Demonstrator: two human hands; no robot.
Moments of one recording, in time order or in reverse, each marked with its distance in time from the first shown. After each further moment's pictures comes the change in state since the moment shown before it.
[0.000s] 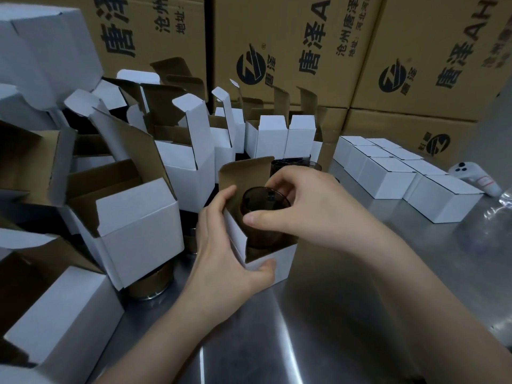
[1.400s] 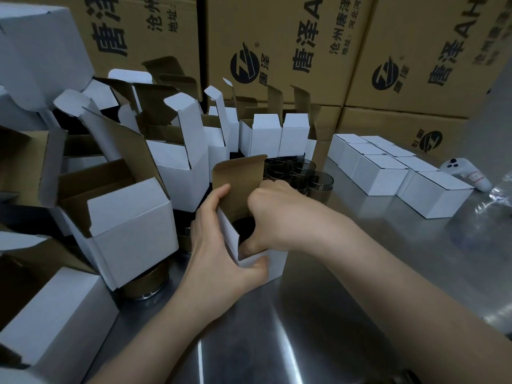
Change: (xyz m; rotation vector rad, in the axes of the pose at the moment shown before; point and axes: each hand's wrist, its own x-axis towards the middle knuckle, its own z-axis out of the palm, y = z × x) left_hand 0.003 -0.002 0.000 -0.007 0.010 0.008; right_hand 0.018 -0.020 0.023 -0.479 -0.330 -0.097
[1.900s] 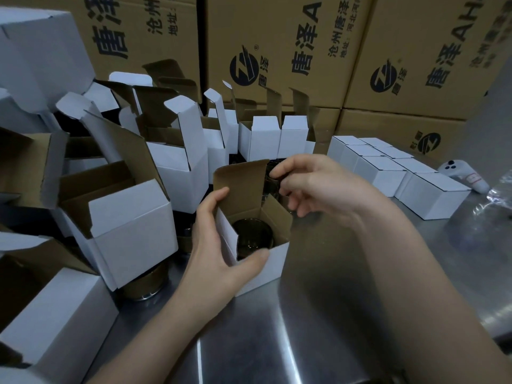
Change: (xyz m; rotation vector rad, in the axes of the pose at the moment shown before) left_hand -0.002 -0.001 -0.005 -0.183 -0.062 -0.014; right_hand -0.006 0.064 -0.011 1.093 0.219 0.198
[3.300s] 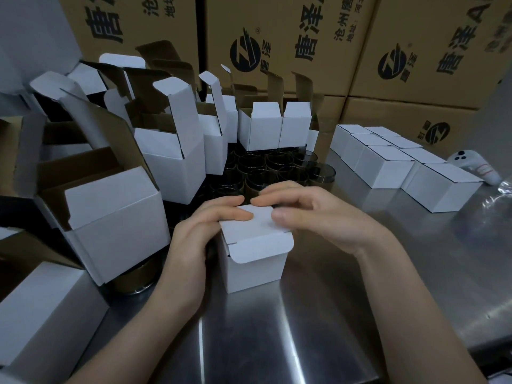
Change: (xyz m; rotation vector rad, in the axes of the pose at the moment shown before) left_hand 0.010 -0.006 -0.004 -0.321 0.063 -0.041; right_hand -0.014 0.051 0.006 0.036 -0.299 -0.141
